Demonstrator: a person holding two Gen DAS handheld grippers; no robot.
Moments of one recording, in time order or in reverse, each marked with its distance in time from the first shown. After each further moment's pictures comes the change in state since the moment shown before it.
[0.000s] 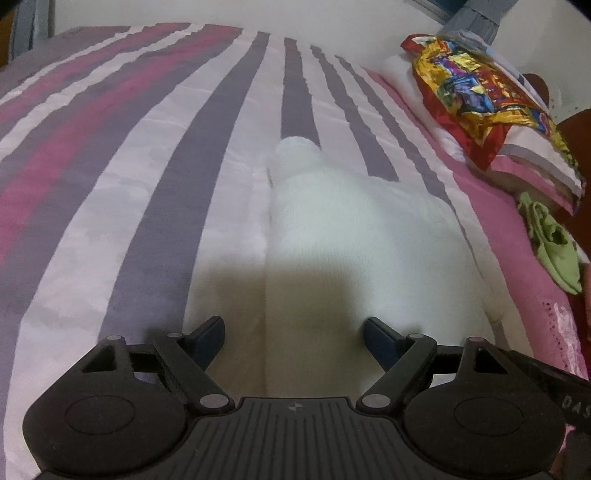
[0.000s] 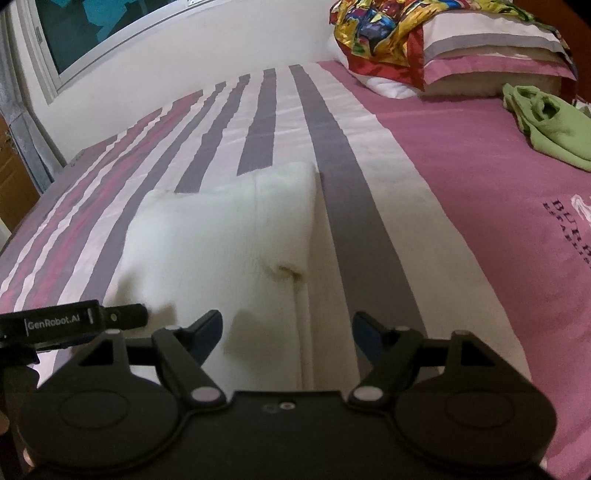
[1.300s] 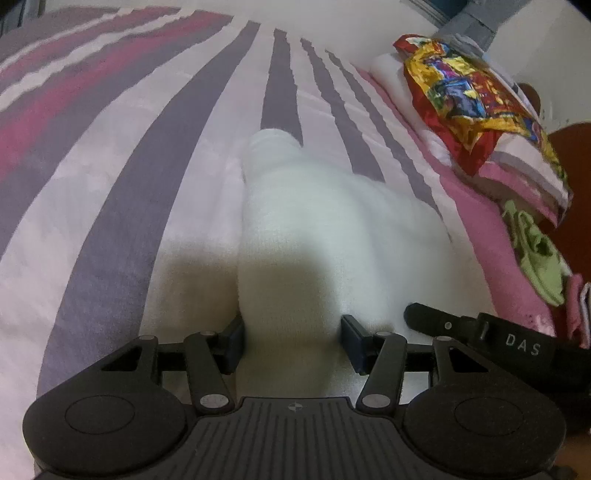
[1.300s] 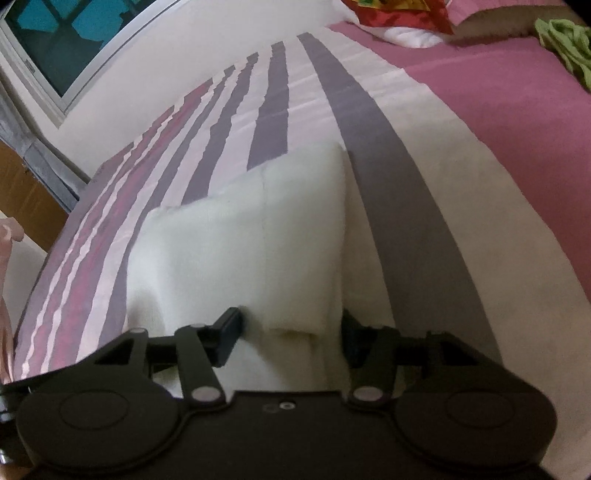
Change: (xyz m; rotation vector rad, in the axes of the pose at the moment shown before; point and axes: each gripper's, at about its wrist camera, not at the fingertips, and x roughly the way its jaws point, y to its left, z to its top) left arm 0.024 -0.006 0.004 -0.031 0.011 -0.074; right arm 0.063 -0.014 0.028 0.134 0.091 0.177
